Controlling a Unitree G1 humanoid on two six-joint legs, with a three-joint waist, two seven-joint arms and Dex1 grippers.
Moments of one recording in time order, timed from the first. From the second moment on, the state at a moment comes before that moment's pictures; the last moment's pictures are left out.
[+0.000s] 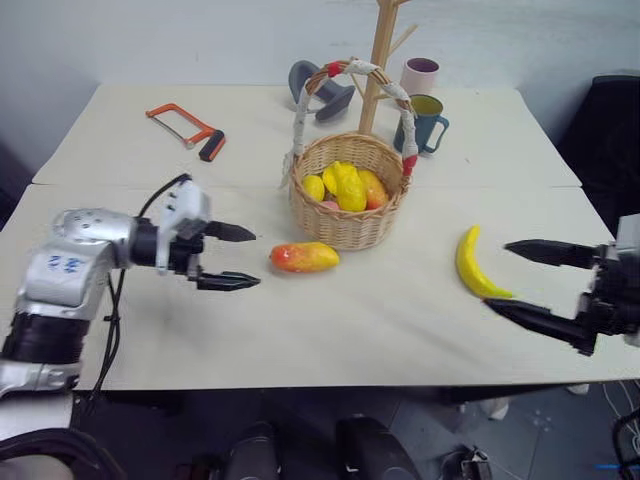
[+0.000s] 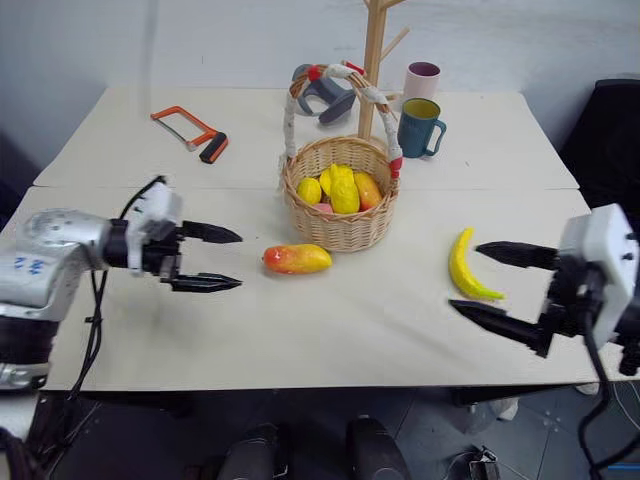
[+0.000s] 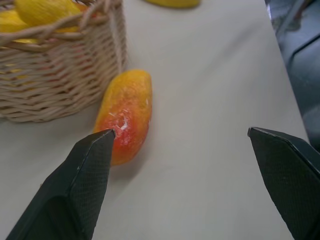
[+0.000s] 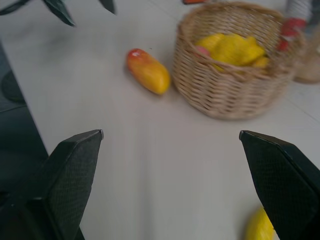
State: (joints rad) left arm -0.68 0.82 -0.12 0.12 -0.34 0.42 -1.28; right arm 0.03 -1.01 -0.70 -0.69 0.97 0.84 0.97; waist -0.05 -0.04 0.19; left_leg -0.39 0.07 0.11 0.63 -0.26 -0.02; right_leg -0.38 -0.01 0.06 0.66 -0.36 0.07
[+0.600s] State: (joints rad) left arm -0.89 0.52 -0.27 0.63 -0.05 0.15 -1.19; right arm 0.13 -1.00 -0.72 -0.87 1.11 0.84 0.74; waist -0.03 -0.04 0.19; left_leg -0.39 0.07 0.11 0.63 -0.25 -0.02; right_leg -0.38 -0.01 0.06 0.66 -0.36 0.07
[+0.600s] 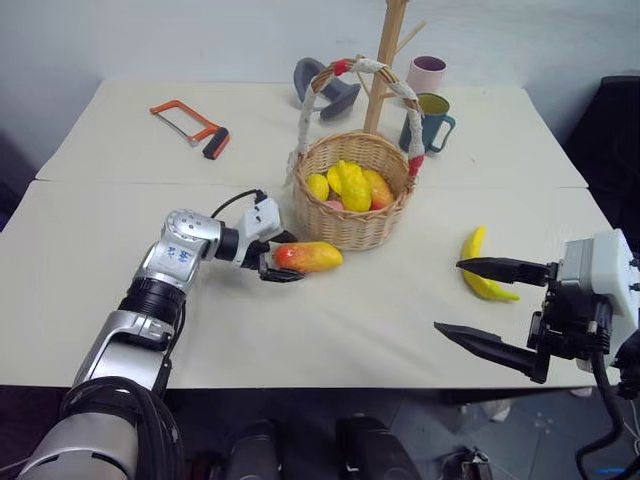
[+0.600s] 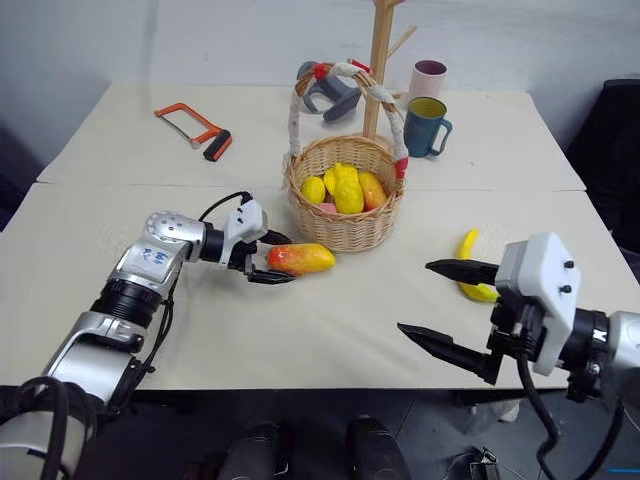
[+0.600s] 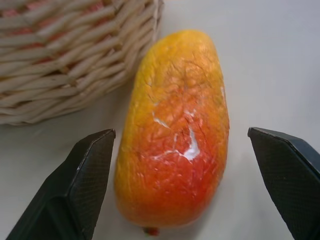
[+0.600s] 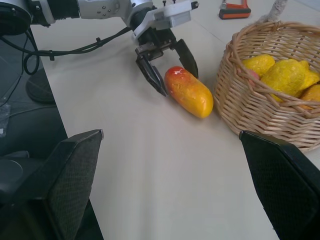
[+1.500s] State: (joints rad) left arm -1.14 0.42 -0.06 0.48 -0.28 0.62 -0.98; right arm 0.21 -1.00 -0.72 -0.88 1.03 0.77 0.69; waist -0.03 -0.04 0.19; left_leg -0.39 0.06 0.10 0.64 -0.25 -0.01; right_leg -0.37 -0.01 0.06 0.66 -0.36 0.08
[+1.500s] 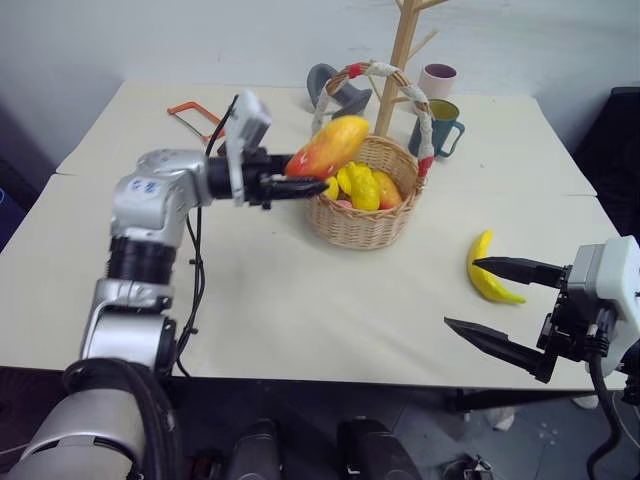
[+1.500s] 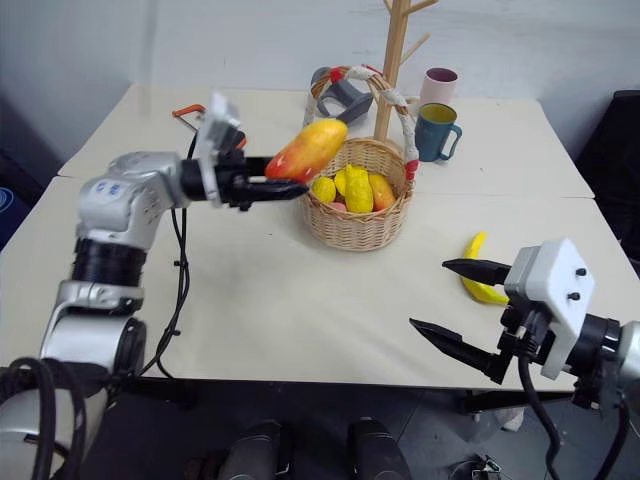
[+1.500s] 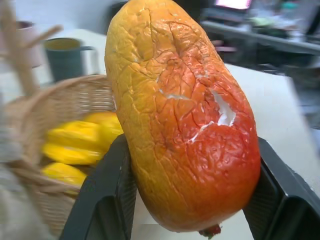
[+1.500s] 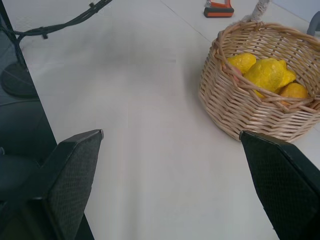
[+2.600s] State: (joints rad) left arm -0.91 0.74 -0.04 0.07 -0.59 0.67 -1.50; right arm 0.45 -0.80 -0.80 -0.57 0.80 0.68 0.70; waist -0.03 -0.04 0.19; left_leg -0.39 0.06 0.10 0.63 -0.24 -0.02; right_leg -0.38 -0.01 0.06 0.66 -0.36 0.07
